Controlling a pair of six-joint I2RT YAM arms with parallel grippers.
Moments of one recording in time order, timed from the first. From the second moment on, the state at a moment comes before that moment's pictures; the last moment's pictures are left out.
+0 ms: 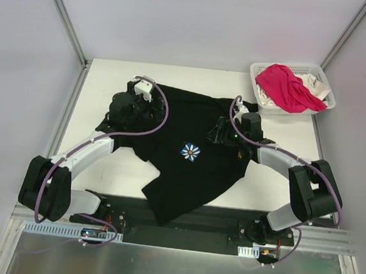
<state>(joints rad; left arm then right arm) -0.36 1.27 0.76 0.36 0.13 0.02 0.39 1.50 0.74 0.16 -0.31 0.43</state>
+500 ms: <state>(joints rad) -0.26 1.69 1.10 0.02 0.07 -0.10 0.31 1.74 0.91 0.15 -0.41 0.55</state>
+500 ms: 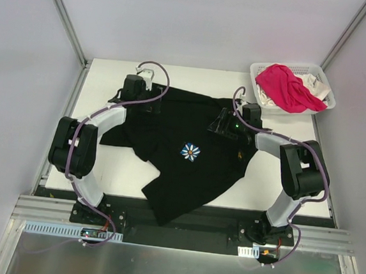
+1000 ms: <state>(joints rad) -0.31 1.69 1.07 -0.38 -0.15 -0.38 0.31 1.75 1.02 -0.06 -0.25 0.47</state>
